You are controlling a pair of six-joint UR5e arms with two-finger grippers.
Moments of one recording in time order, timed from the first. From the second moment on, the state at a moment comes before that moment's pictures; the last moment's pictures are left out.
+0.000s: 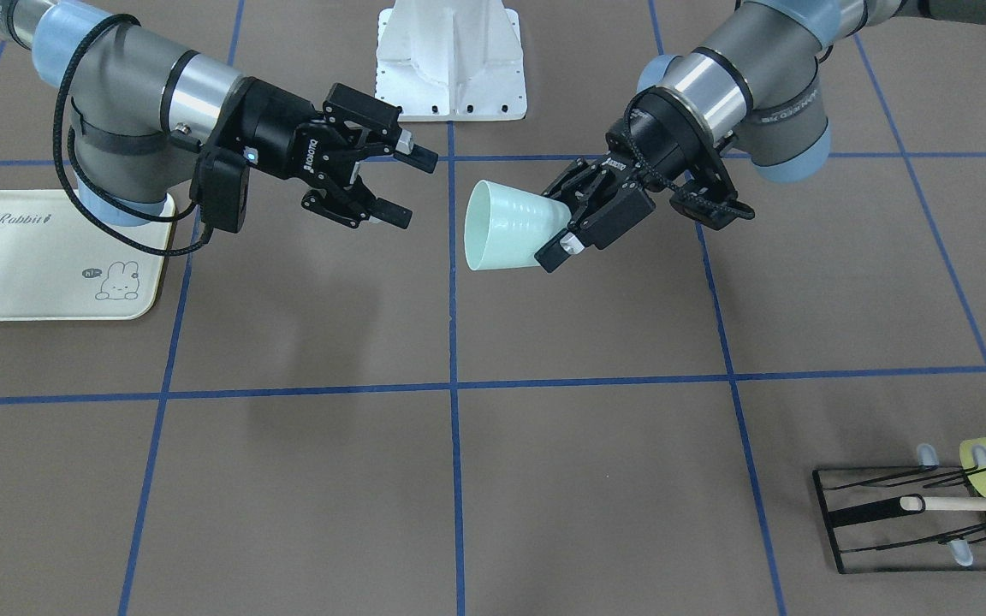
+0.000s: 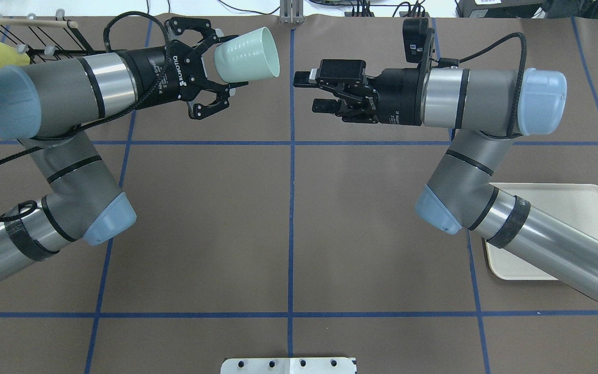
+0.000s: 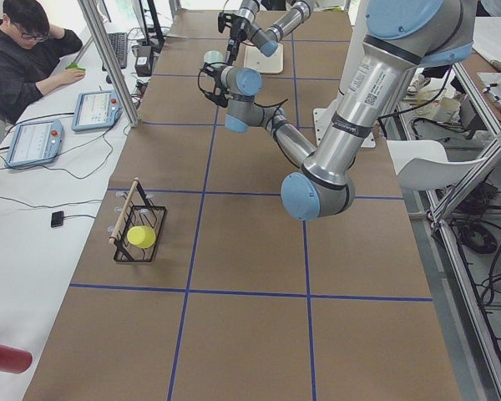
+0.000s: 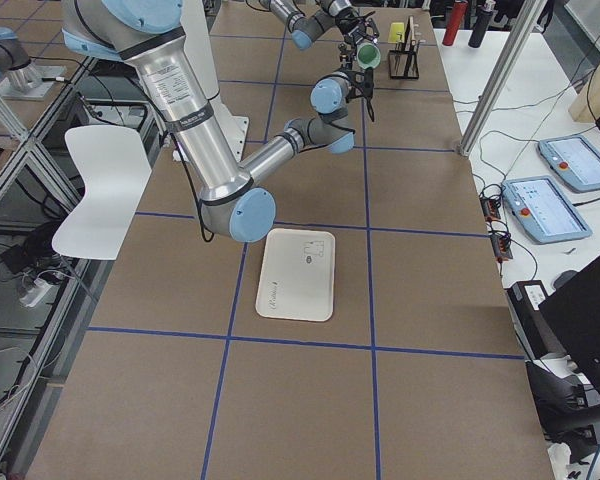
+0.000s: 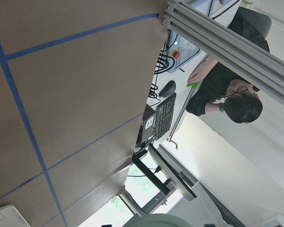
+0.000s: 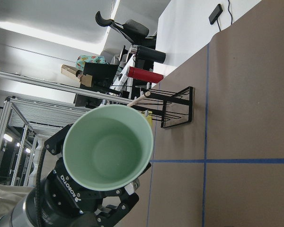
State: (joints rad) left arm -0.74 -2.09 -1.67 -2.79 -1.71 -2.80; right arm 0.73 -1.01 1.57 -0.10 1.95 1.77
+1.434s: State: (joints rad) left arm -0.63 -2.09 -1.68 -2.79 -1.68 -2.80; right arm 0.73 -1.03 1.55 -0.10 1.95 1.77
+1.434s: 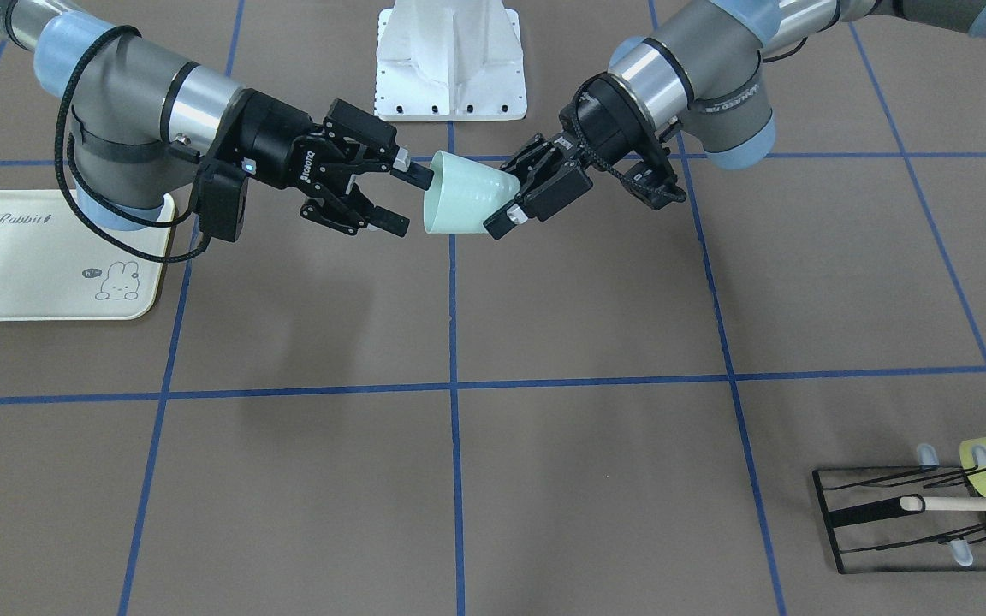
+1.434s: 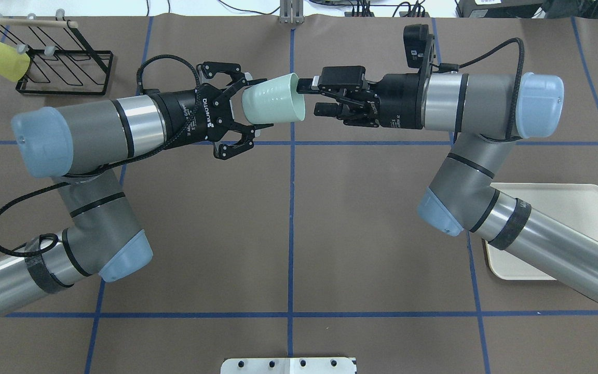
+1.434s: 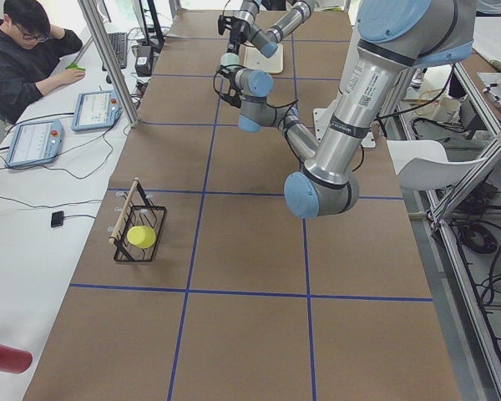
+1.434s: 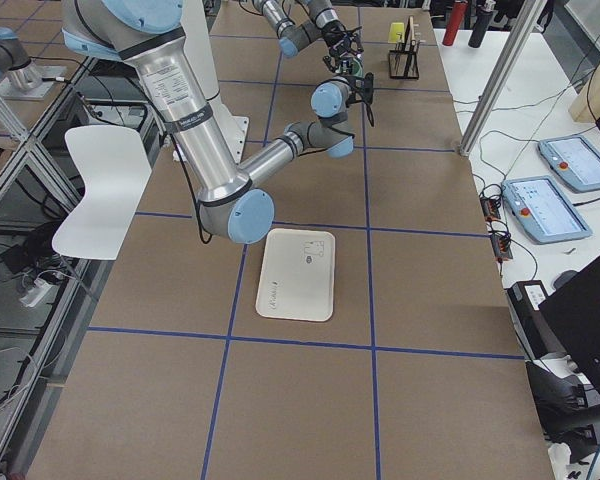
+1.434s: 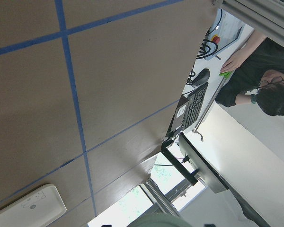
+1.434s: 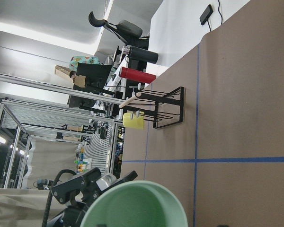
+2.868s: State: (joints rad) left arm -0.61 -2.10 -1.70 -2.78 -1.68 -2.82; right arm 0.72 -1.02 1.55 -0.10 1.96 1.77
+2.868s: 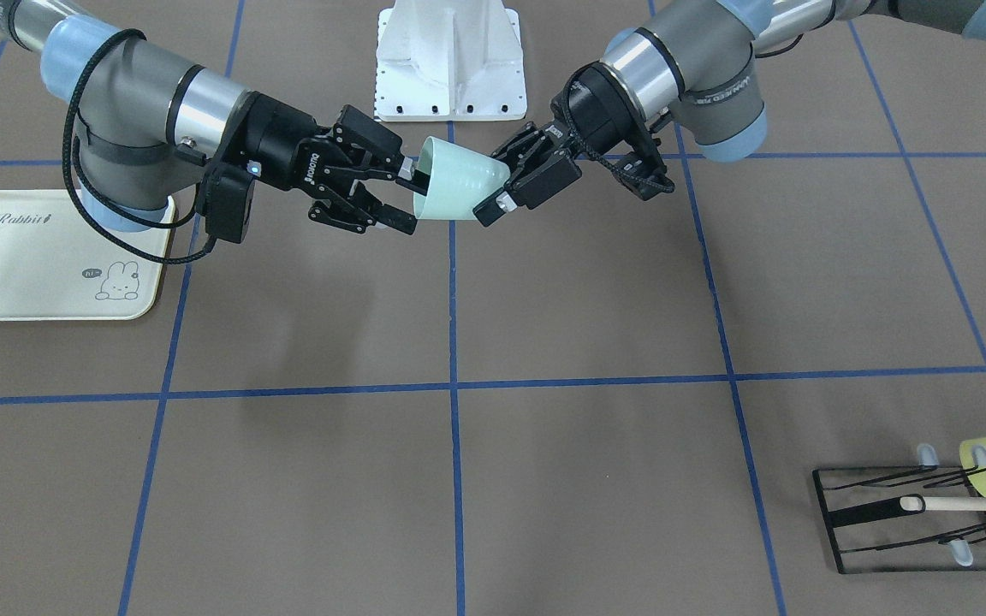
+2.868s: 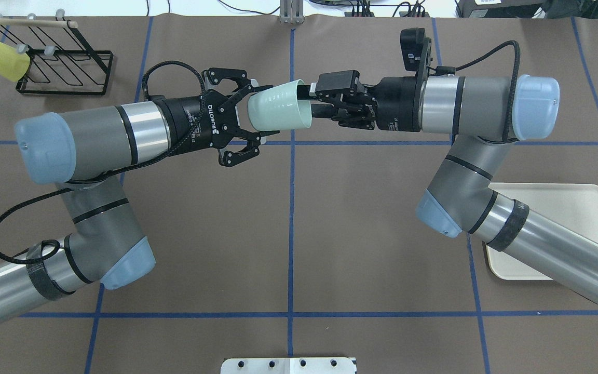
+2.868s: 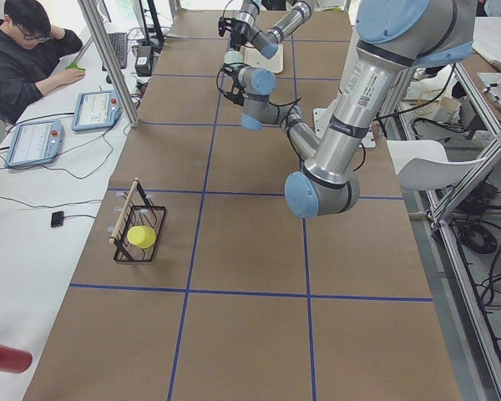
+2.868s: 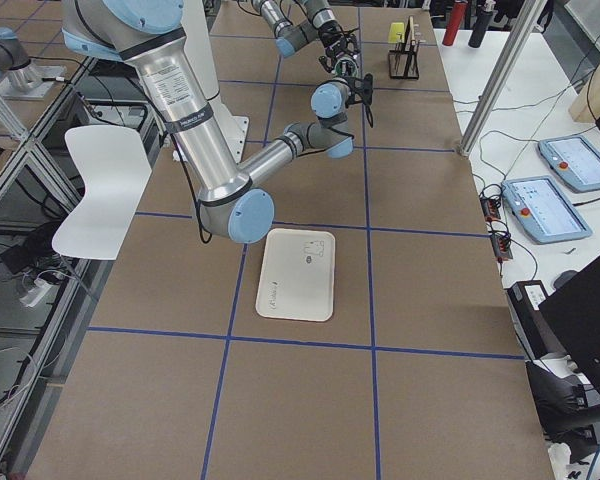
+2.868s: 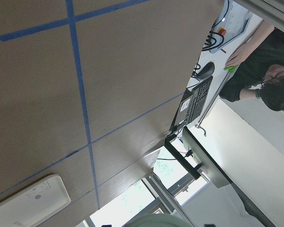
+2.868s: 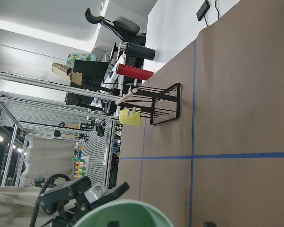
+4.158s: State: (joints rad) left arm -0.60 -2.10 -1.71 -2.78 -1.68 -2.82; right arm 0.72 -1.03 1.55 -0.10 1.96 1.76
